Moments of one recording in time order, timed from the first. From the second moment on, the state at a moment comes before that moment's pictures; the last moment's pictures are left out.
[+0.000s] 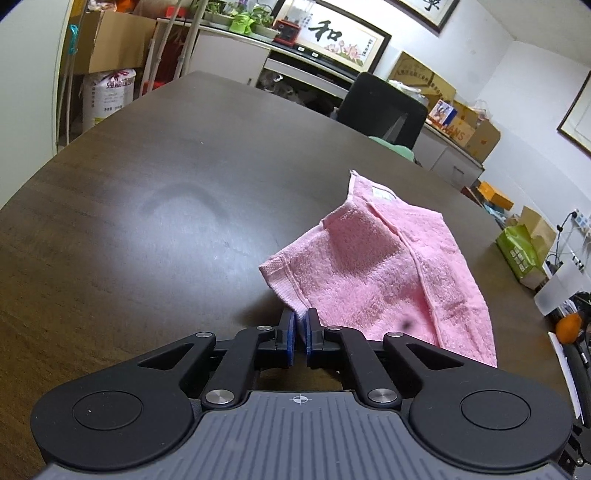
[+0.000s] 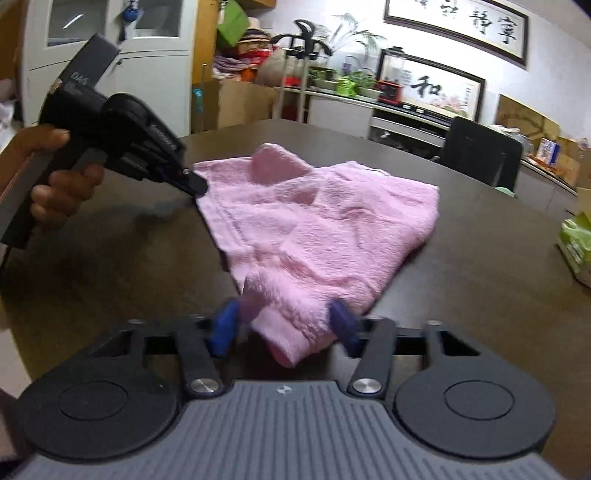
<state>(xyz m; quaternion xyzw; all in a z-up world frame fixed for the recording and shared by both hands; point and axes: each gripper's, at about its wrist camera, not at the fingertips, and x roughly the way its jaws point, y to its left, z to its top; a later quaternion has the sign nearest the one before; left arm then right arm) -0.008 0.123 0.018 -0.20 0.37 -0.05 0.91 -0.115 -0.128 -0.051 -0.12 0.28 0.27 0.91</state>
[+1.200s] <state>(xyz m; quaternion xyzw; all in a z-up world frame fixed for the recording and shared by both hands) -0.001 0.116 0.016 -0.26 0.37 -0.07 0.89 -0.090 -0.248 -0.065 0.23 0.32 0.20 0.90</state>
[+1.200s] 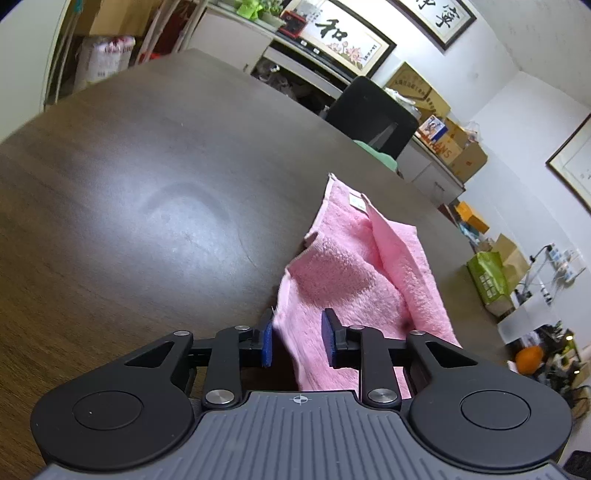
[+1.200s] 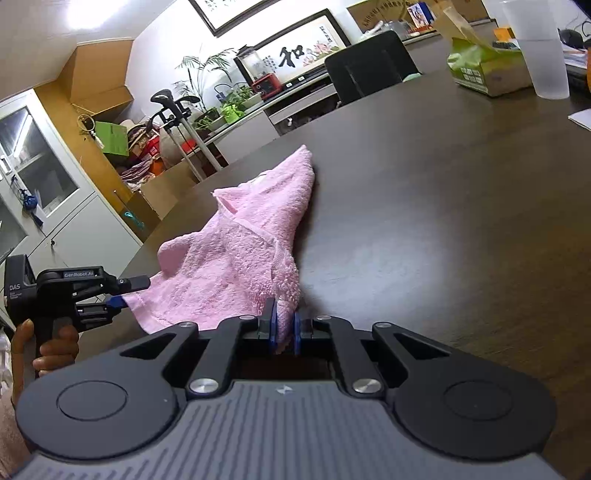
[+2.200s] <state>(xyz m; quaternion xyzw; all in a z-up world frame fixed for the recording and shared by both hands) 0.006 0.100 0.143 -0.28 0.24 -0.11 0.92 -0.054 -0.282 0.075 0.27 0.09 0.21 0.93</state>
